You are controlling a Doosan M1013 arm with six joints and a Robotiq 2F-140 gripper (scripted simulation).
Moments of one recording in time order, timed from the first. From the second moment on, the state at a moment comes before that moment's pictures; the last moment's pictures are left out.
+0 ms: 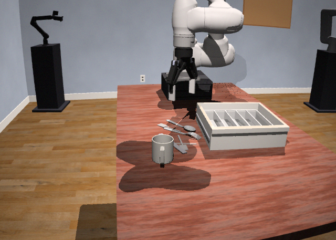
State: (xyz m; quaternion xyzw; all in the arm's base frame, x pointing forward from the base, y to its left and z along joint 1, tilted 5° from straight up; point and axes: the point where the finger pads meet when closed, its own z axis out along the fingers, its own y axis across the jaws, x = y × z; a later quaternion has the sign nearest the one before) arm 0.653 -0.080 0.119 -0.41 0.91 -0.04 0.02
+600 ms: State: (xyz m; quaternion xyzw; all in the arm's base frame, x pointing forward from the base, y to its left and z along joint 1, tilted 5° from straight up) arm 0.654 -0.079 0.115 -0.48 0.88 -0.04 0.02
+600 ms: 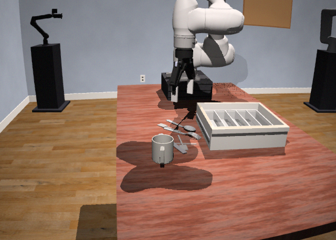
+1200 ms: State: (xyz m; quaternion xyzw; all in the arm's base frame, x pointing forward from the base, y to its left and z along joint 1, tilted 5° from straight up) arm 0.662 -0.072 0.088 -0.78 0.62 -0.06 -0.02
